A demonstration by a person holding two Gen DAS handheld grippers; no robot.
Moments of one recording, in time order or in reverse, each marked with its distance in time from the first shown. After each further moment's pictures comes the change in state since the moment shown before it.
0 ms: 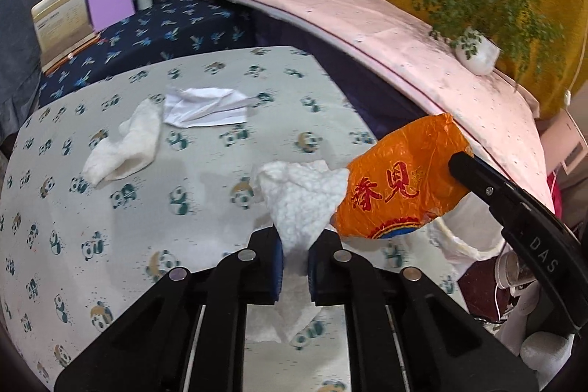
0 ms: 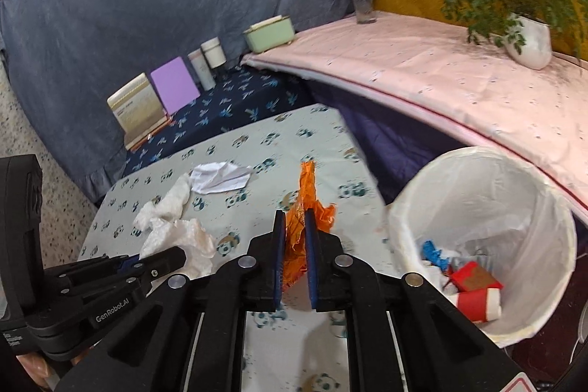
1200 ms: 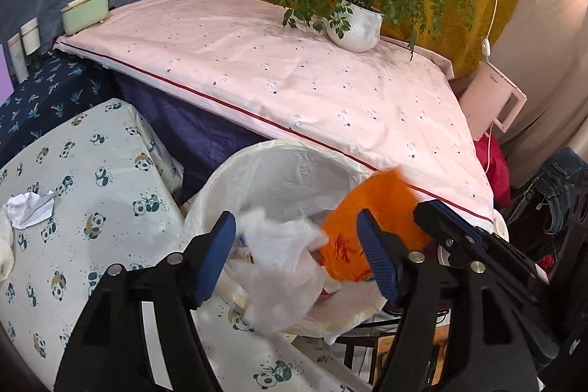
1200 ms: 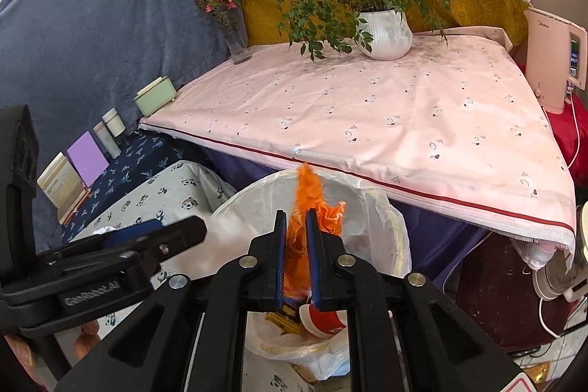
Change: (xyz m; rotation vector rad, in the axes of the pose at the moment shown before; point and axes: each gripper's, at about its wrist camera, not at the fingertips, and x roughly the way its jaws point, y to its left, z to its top) left arm 0.047 -0.199 0.039 0.256 -0.021 -0.263; right arm -0.078 -0.169 -0.003 0.226 -0.120 -0.265
